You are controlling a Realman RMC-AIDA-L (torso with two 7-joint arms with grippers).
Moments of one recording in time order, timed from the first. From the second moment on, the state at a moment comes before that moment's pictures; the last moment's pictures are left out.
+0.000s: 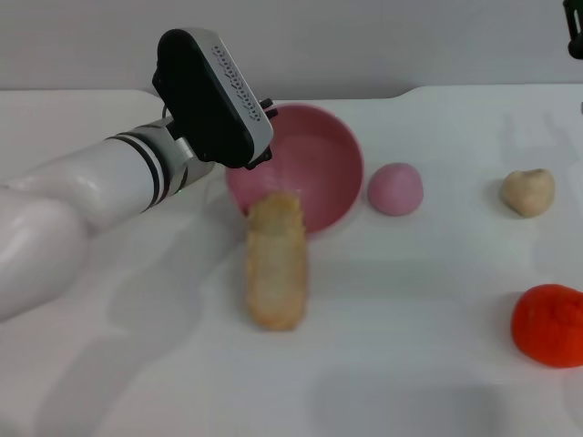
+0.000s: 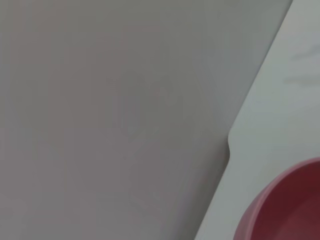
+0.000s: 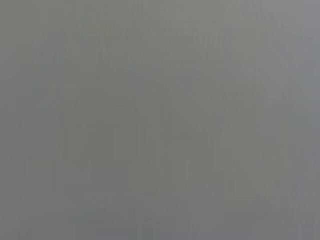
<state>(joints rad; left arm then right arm) -0.46 -2.07 1.92 1.10 2.50 0.23 -2.16 0.30 2.08 -1.97 -0.72 -2.47 1.07 2.96</state>
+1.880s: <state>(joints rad) -0.45 -2.07 2.07 1.21 2.29 -0.07 -2.23 0.35 2.08 -2.01 -0.70 -2.46 0.96 2.95</state>
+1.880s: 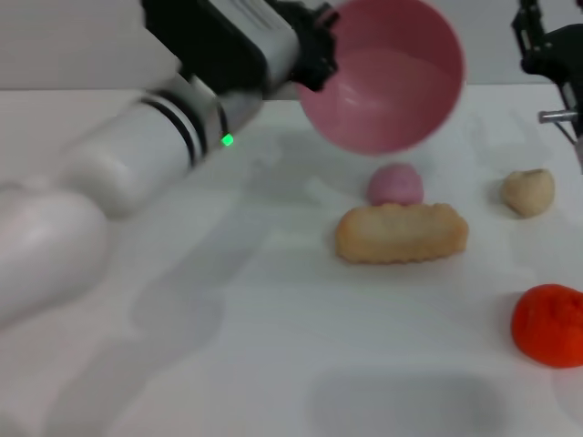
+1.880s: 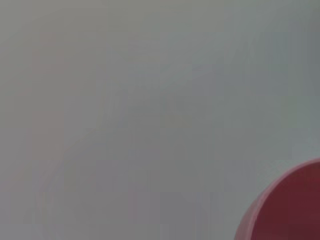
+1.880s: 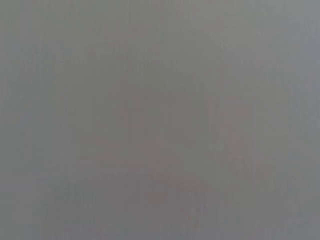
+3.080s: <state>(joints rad) -0.58 -2.02 1.14 1.01 2.28 1.02 -2.35 0.57 2.04 -1.51 -1.26 -2.45 -0.81 2.59</state>
